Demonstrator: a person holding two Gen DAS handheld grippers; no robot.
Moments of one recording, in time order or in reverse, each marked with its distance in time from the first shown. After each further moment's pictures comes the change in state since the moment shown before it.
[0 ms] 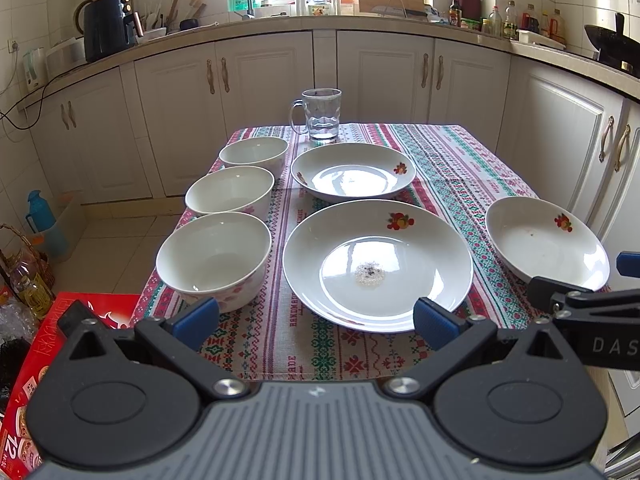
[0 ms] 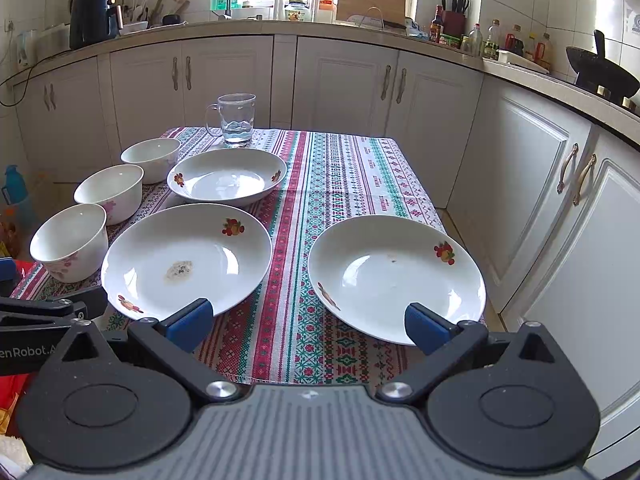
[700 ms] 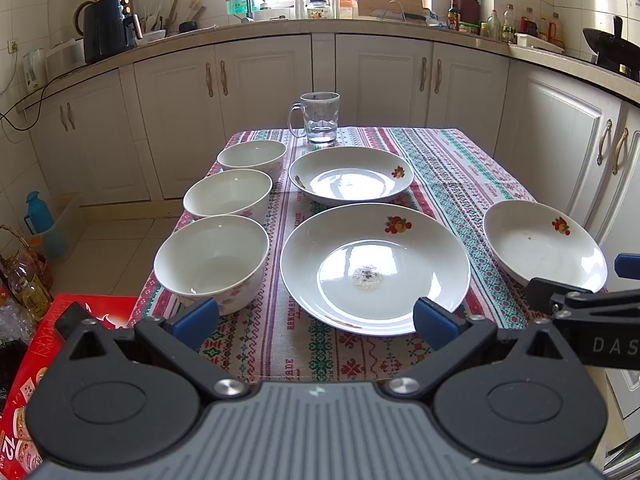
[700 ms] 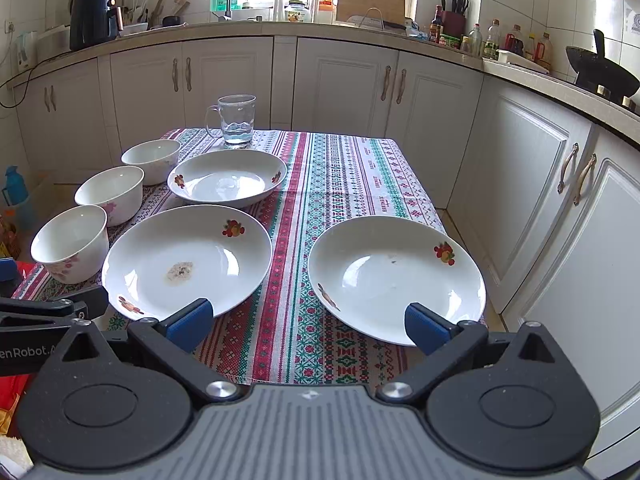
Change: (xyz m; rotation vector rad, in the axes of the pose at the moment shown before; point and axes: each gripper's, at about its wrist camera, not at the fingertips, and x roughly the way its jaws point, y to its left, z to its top) left arm -0.003 -0.001 -0.001 -0.006 -0.012 -0.007; right arm 0.000 0.000 0.000 0.001 -0.004 0.000
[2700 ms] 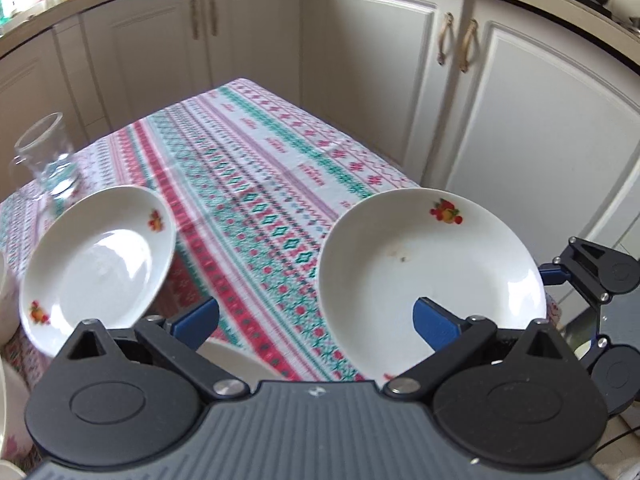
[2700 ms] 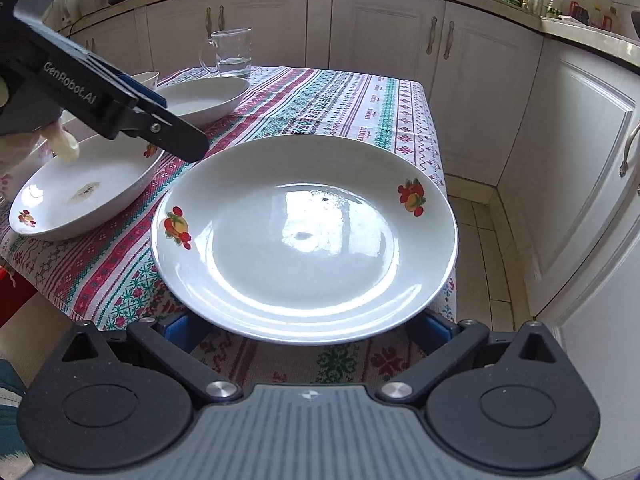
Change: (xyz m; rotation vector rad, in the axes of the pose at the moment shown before) left arm 0.152 -0.138 0.102 0.446 0.202 -0.516; right arm 0.110 -0.130 -0.037 -0.119 0.111 0.204
